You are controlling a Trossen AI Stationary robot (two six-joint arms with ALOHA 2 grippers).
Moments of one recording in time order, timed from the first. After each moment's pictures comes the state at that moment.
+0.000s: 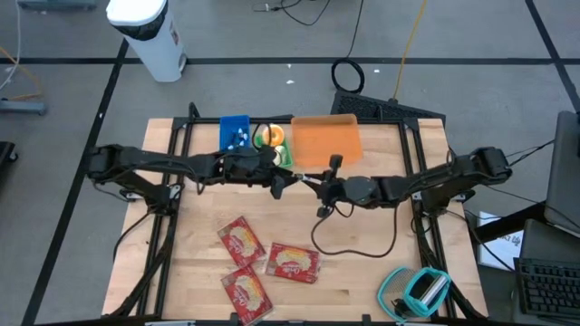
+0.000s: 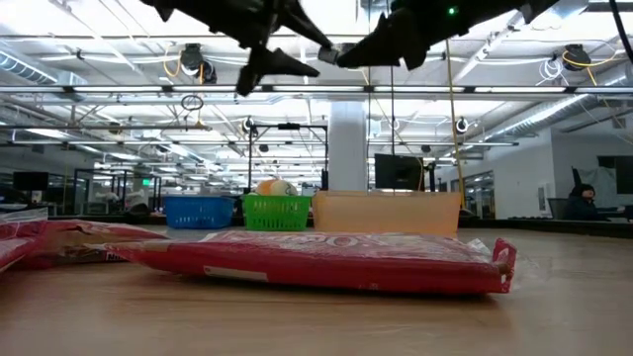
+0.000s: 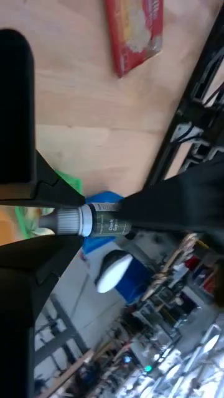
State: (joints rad) left arm 0.05 1.42 1.00 0.04 -0.06 -0.70; right arm 0.15 1.40 0.82 0.33 0.55 -0.45
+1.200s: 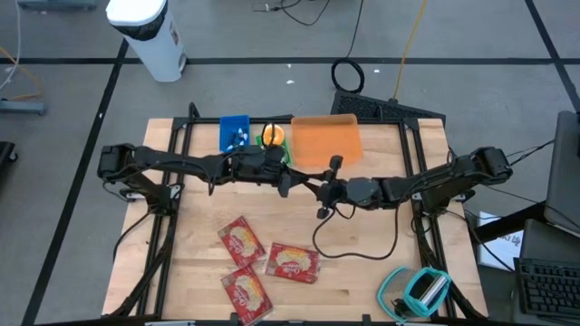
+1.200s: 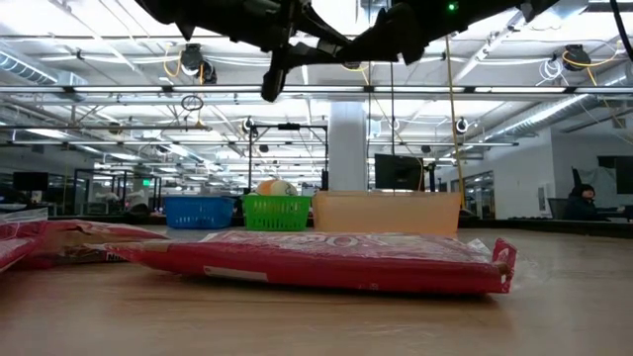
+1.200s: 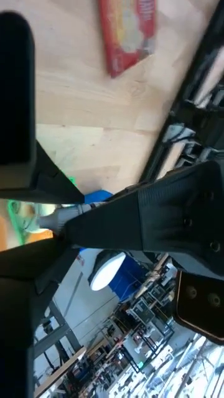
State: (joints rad) left arm 0.08 1.52 1.00 0.28 0.07 -0.75; right arm 0.17 1.40 0.82 0.36 0.56 -0.48
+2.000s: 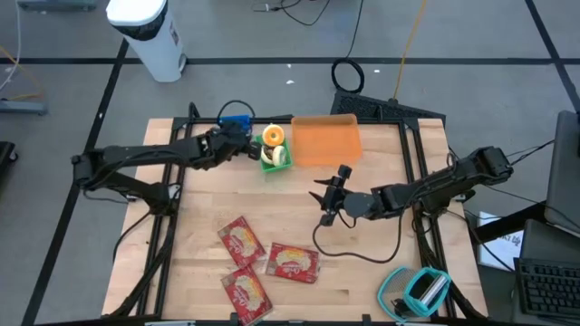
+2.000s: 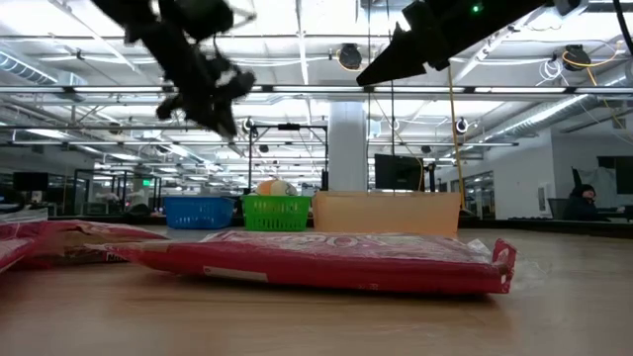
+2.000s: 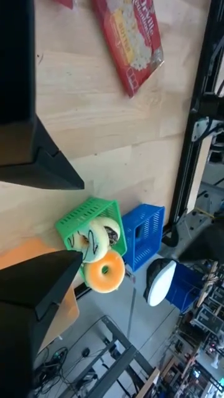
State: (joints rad) left arm 0.33 1.27 0.87 -0.32 -0.55 -0.61; right arm 0.26 1.39 0.81 0.15 0.71 -0.07
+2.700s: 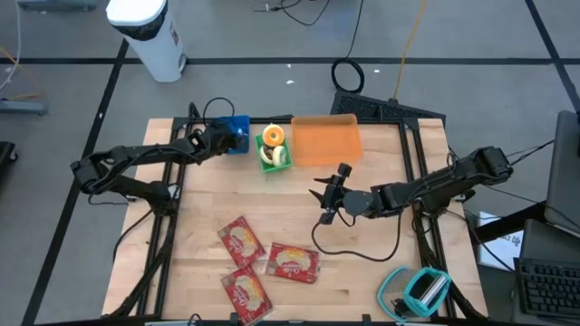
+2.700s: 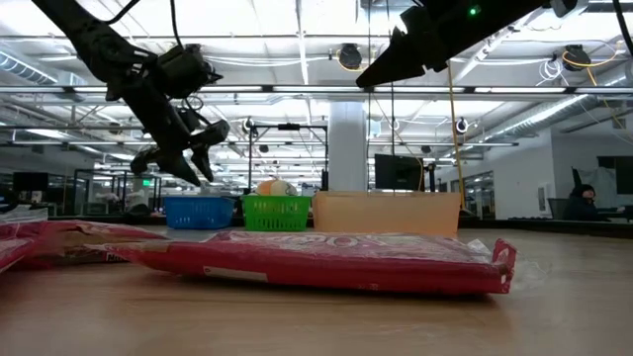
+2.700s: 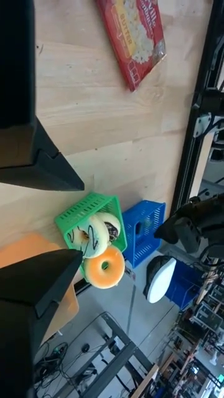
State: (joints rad) left arm 0.63 1.28 0.58 -0.03 -0.28 -0.71; right arm 0.24 1.39 0.81 0.16 0.70 -0.09
